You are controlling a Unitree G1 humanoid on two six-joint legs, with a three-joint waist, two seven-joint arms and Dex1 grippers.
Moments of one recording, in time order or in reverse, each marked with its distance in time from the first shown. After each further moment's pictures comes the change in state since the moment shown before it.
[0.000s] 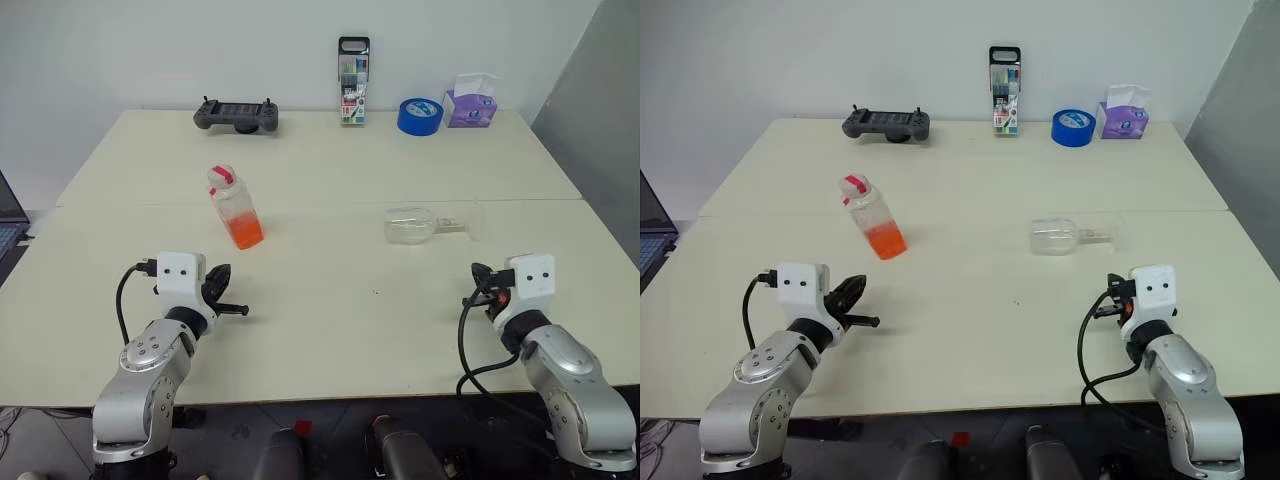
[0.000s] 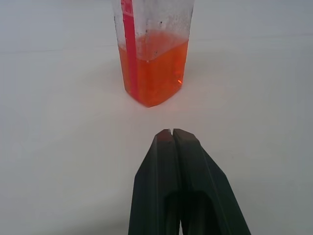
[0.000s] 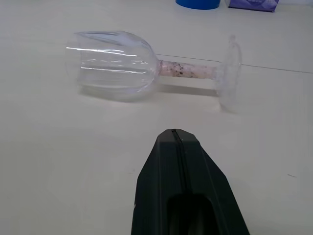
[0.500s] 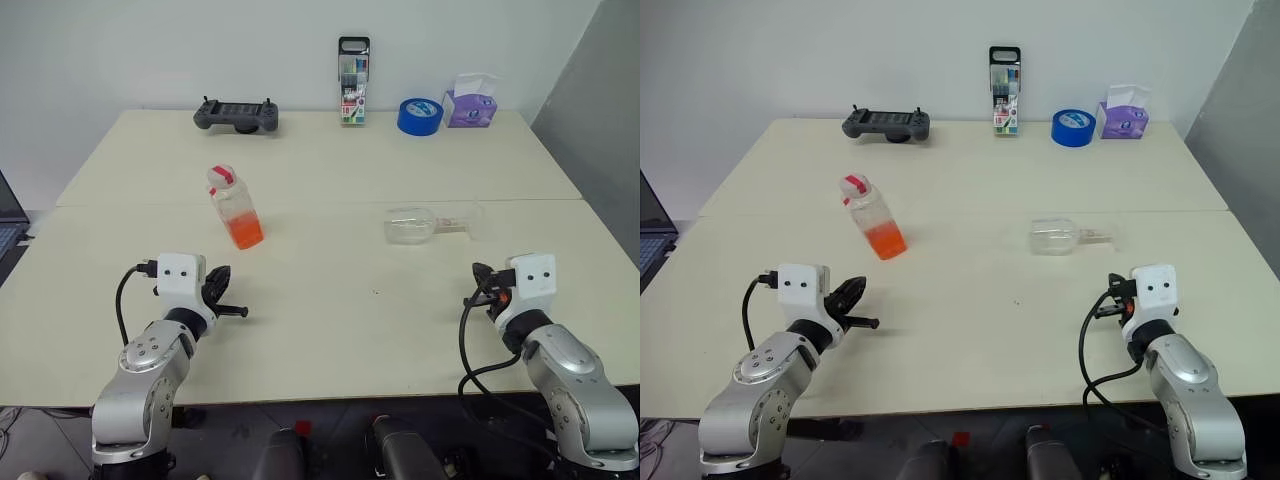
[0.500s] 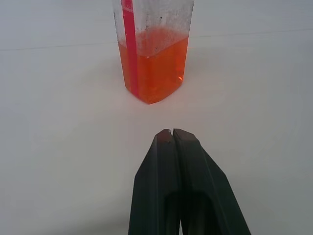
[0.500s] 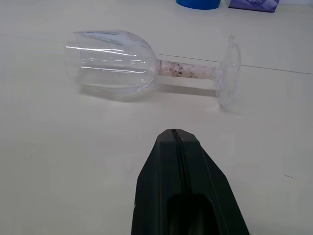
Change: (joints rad) left arm 0.005 0.004 -0.001 0.000 0.005 0.000 -0.008; right arm 0.000 -0.007 0.000 0.000 0.003 0.000 0.001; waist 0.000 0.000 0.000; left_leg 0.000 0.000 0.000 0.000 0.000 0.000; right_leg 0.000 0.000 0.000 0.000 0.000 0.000
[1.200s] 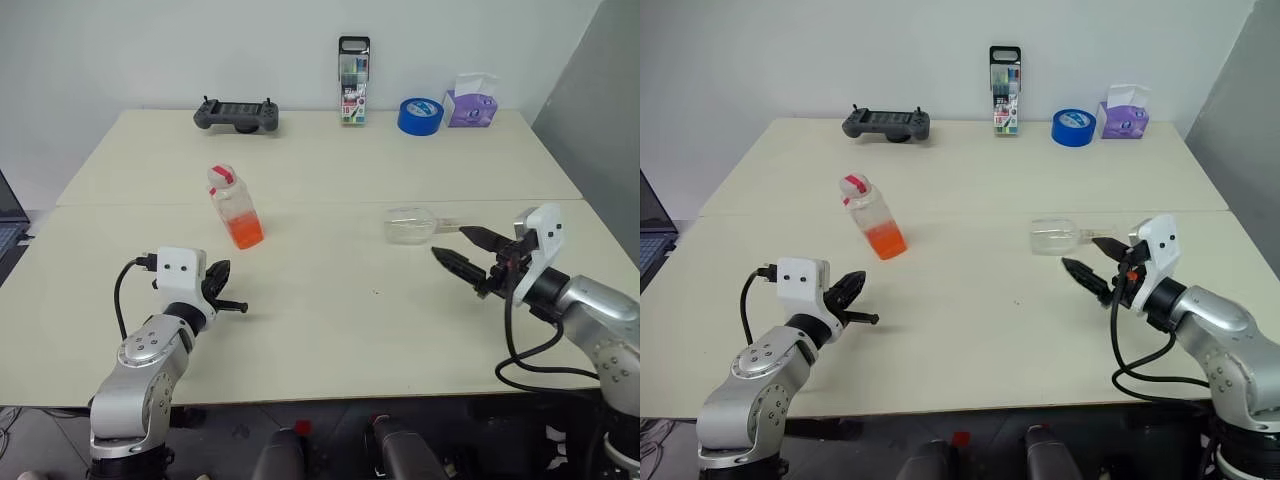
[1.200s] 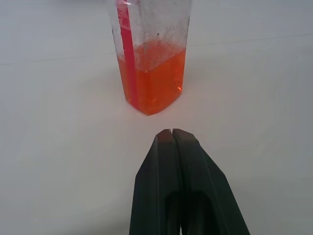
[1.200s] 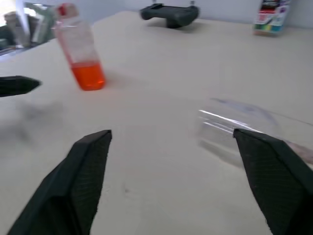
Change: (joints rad) left arm -0.023 0.020 -0.005 0.000 0.003 0.000 -0.003; right arm -0.257 -0.299 -0.090 0.038 0.465 0.203 0.418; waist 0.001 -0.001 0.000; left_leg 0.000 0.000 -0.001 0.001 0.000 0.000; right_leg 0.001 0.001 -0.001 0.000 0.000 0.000
